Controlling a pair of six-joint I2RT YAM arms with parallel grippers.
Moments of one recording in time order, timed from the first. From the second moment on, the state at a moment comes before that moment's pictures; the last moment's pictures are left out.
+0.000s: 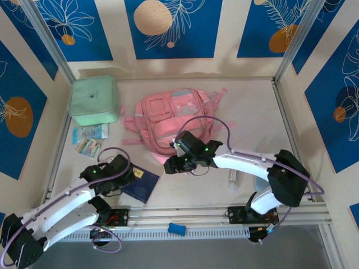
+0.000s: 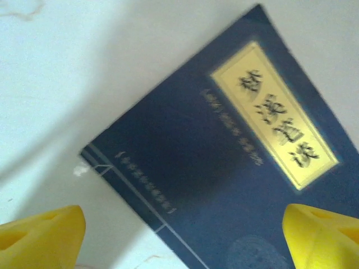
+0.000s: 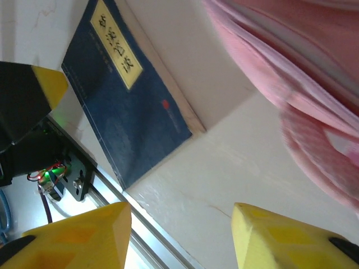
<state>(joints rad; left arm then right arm) -0.70 0.76 0.51 -1.05 -0.25 -1.15 0.96 1.51 0.97 -0.44 -0.35 0.70</state>
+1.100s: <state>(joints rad) -0.65 0.93 0.40 -0.80 -0.14 -1.08 1.03 1.85 1.21 -0.49 -0.33 0.70</state>
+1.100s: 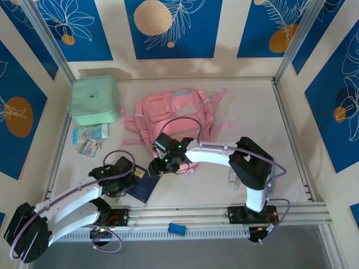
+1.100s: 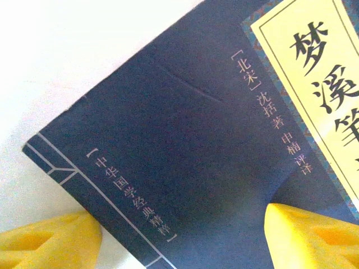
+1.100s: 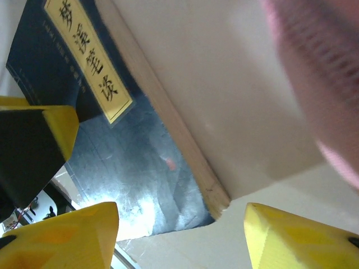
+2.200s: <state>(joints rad) -0.59 0.79 0.34 -0.57 -0.03 -1.05 1.05 1.91 1.24 -0.53 -0.26 0.75</state>
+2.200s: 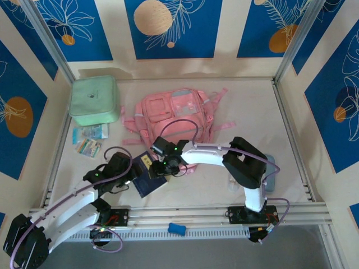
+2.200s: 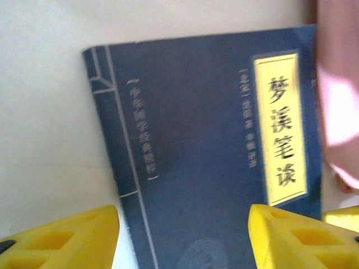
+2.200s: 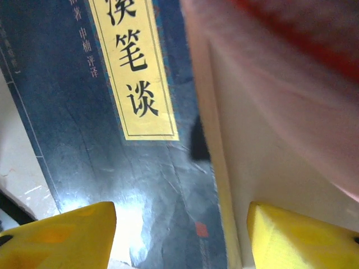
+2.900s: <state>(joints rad) -0.59 0.77 0.27 -0.51 -0.01 -1.08 1.06 1.92 1.29 -0.55 -0.31 0.72</state>
